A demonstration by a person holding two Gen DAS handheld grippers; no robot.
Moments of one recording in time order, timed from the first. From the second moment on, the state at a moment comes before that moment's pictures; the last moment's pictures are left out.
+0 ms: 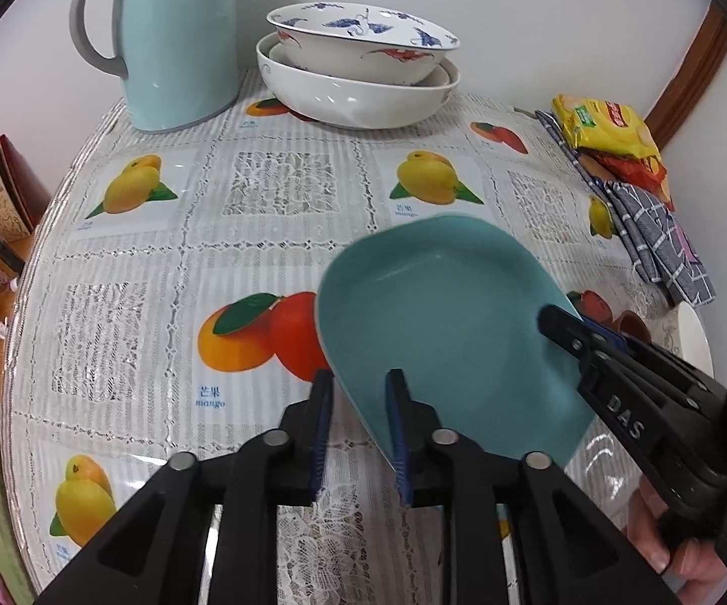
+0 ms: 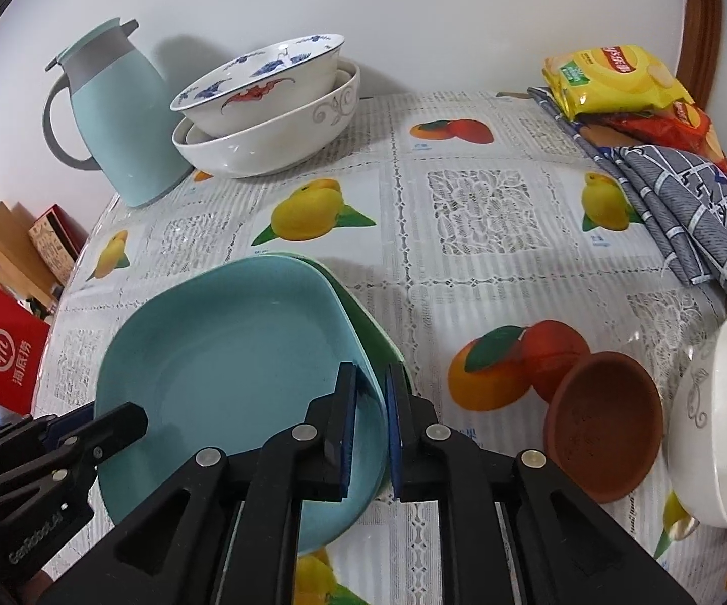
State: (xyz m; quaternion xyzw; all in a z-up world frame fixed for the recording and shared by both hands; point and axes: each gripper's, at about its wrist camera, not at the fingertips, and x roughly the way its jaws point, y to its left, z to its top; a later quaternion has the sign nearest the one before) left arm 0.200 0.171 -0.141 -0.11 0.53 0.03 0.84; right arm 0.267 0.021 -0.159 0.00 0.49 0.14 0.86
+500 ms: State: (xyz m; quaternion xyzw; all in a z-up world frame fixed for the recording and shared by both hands) left arm 0.186 0.148 -0.130 -0.09 0.54 0.01 0.84; right arm 0.243 0.010 -0.118 0.00 0.42 0.14 0.90
